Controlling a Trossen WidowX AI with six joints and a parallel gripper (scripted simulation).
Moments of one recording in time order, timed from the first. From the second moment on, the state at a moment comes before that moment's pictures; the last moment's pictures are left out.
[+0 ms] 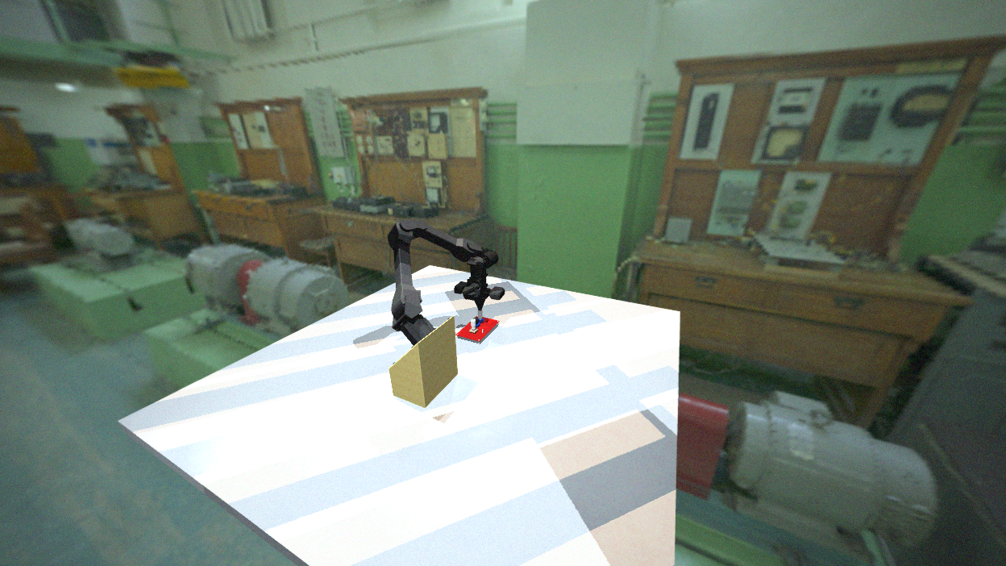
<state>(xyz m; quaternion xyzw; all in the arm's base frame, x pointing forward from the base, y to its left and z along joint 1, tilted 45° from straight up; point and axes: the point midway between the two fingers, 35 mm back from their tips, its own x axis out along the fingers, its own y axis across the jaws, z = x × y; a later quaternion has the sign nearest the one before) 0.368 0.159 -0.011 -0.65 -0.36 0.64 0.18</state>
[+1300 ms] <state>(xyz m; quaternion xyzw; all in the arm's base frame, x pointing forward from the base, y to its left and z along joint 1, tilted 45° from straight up) 0.369 0.157 -0.005 -0.65 -0.37 0.65 0.17</state>
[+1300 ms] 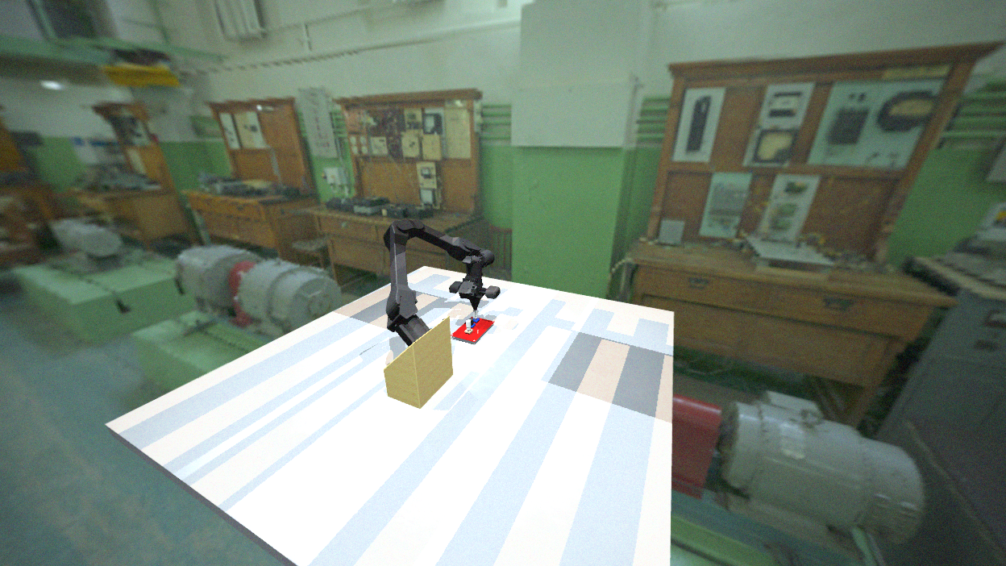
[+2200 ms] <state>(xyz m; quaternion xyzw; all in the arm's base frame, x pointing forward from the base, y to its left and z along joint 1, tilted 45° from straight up) 0.321 0.120 -0.004 -0.64 -0.37 0.65 0.17</state>
